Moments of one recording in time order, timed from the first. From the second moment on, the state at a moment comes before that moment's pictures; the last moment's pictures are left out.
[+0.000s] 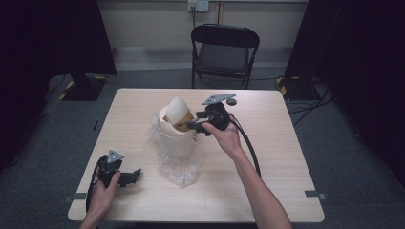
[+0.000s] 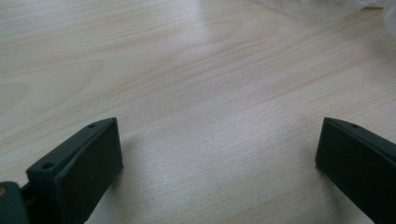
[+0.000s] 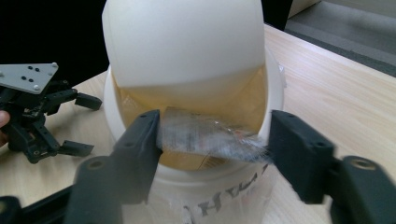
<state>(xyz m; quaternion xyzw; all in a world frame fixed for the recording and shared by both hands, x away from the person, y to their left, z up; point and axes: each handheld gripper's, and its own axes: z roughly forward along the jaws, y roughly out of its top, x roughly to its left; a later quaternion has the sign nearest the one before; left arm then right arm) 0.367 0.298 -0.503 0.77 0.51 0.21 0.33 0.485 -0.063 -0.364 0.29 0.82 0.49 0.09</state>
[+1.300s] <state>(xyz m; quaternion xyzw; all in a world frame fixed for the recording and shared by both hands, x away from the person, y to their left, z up) 0.367 0.298 -0.503 0.77 0.51 0.21 0.33 0.476 -0.124 -0.376 0.38 0.77 0.49 0.14</state>
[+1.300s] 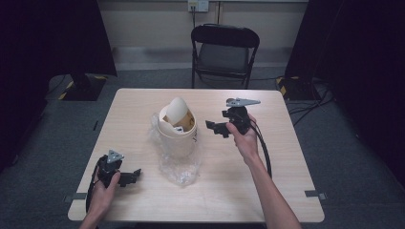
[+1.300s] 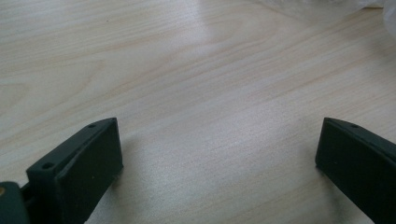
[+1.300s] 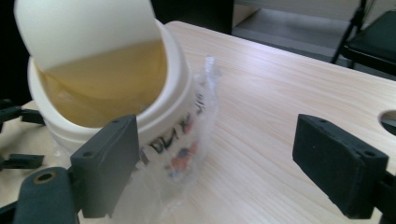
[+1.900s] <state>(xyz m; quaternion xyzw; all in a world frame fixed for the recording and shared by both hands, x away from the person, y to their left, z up) 0.367 0.298 -0.503 0.77 0.51 0.21 0.33 0.452 -0.170 -0.395 0.43 0.77 0.44 0.19</state>
